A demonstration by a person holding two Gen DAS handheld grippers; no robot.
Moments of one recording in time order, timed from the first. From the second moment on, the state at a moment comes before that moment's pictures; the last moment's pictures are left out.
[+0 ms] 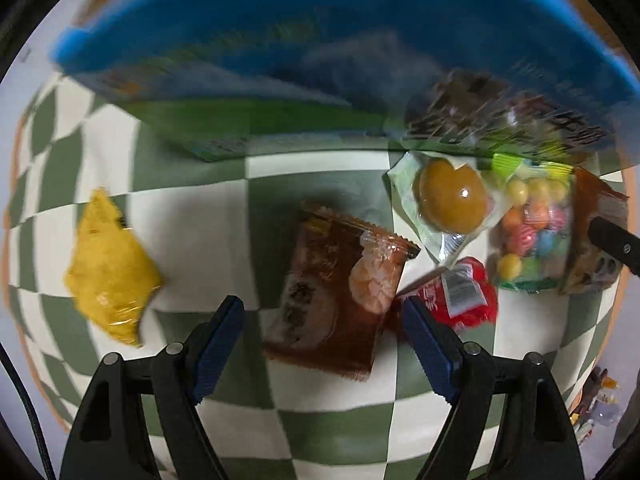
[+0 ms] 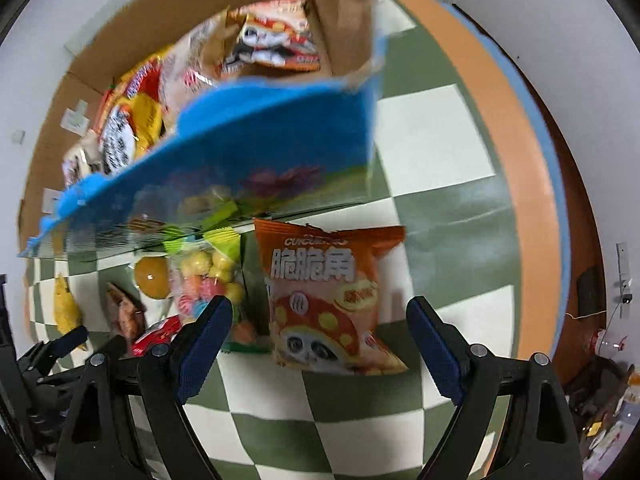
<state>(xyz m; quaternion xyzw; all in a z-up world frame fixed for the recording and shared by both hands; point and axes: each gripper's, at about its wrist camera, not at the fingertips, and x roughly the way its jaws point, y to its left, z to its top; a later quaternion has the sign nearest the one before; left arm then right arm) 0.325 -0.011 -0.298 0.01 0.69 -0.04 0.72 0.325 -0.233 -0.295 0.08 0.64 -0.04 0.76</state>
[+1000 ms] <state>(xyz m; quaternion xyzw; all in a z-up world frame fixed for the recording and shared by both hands) 0.202 -0.002 -0.325 -0.05 0.72 -0.02 0.69 0.194 -0.207 -0.361 0.08 0.72 0.01 0.69</state>
